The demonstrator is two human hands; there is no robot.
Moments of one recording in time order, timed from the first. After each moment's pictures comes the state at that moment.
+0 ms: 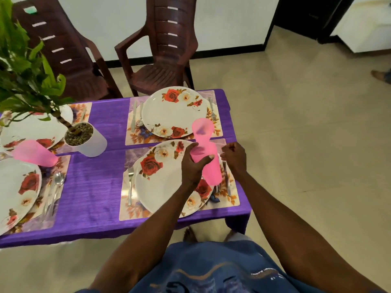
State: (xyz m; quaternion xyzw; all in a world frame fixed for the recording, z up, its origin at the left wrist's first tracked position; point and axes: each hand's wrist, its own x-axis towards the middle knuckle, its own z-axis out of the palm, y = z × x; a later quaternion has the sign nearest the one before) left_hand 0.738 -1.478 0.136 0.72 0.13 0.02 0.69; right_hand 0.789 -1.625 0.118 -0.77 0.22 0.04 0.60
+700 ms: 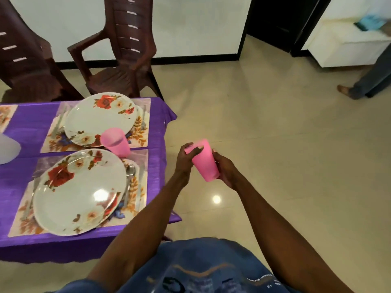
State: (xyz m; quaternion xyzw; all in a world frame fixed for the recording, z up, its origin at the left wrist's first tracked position) left_hand 0.834 -1.776 0.118 0.58 0.20 -0.07 0.79; right_hand 0.834 -1.932 0.120 -0.63 0.17 0.29 0.70
